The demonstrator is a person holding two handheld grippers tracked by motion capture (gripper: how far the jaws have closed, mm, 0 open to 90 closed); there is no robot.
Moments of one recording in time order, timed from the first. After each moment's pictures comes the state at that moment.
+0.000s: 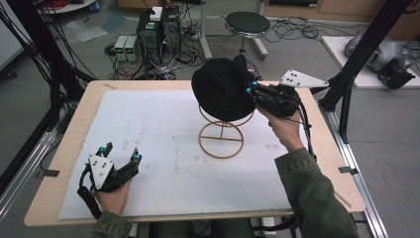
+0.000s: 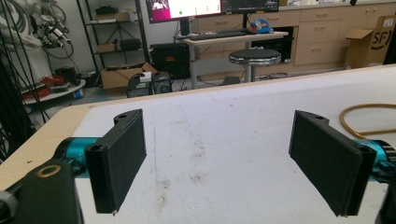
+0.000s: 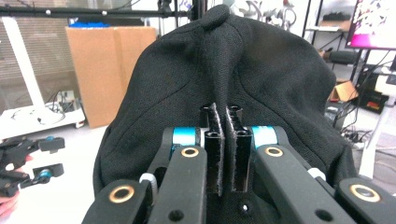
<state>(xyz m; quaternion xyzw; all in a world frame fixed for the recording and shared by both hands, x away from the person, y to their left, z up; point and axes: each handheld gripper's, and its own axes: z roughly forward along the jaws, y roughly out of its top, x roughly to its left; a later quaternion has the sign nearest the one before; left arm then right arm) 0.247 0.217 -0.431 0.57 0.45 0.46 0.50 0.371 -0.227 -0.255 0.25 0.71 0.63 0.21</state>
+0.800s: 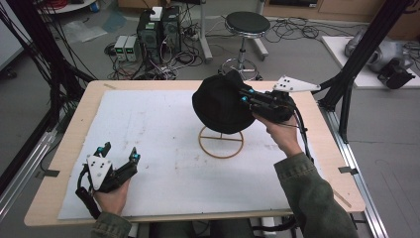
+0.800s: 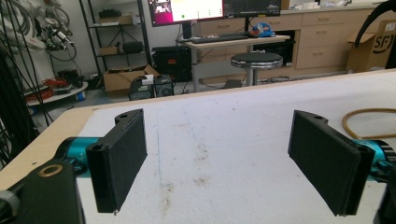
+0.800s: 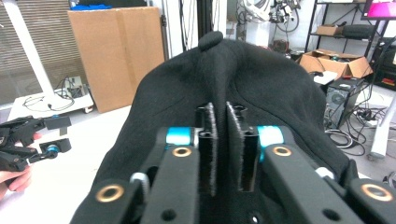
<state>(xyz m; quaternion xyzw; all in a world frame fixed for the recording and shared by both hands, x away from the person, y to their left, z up) 0.246 0.219 -0.429 0.56 0.45 0.47 0.50 0.371 -0.224 -0.272 0.26 0.73 0.61 0.18</state>
